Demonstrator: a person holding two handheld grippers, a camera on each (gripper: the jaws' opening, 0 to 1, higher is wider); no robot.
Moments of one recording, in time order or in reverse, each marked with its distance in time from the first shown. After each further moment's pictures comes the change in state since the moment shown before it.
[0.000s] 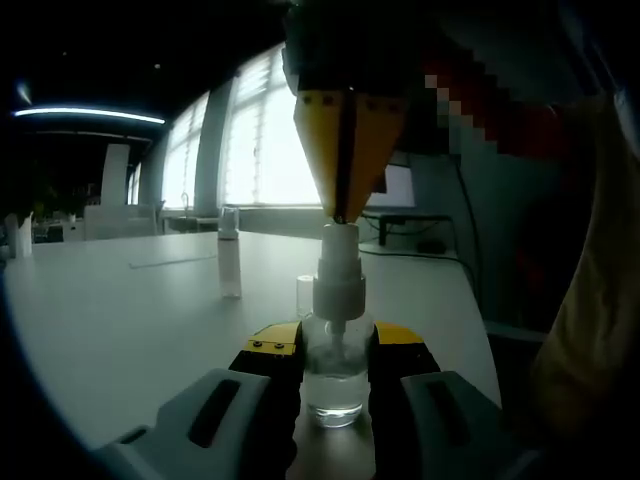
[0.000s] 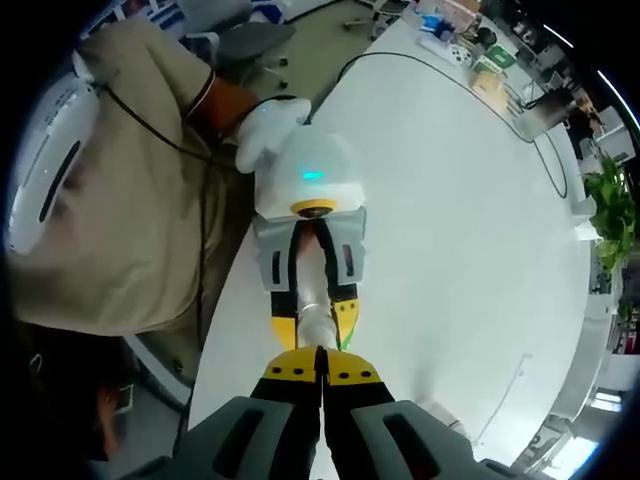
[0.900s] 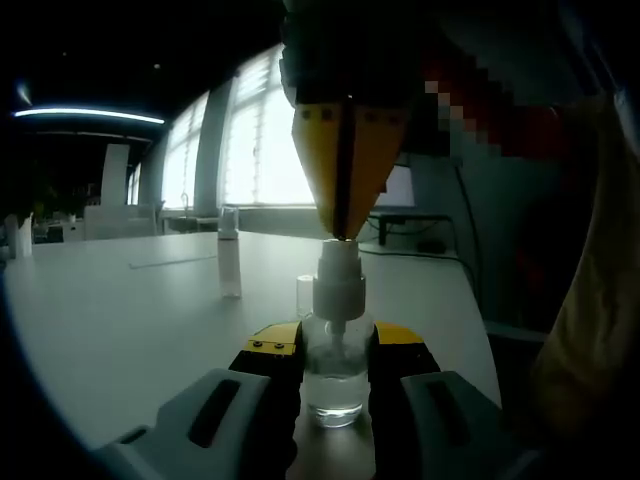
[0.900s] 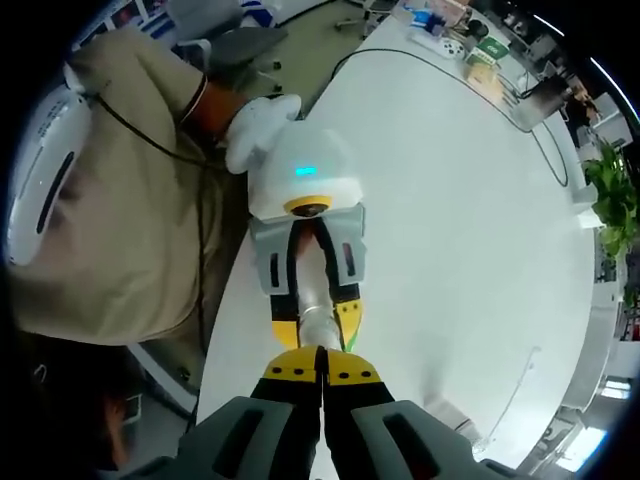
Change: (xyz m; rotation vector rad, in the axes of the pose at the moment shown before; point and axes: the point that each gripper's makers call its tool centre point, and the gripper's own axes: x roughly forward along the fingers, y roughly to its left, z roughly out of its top) left arm 0.000 0.000 0.000 0.001 0.001 0.000; right arm 0.007 0.001 -0.001 0.053 -0.011 0.020
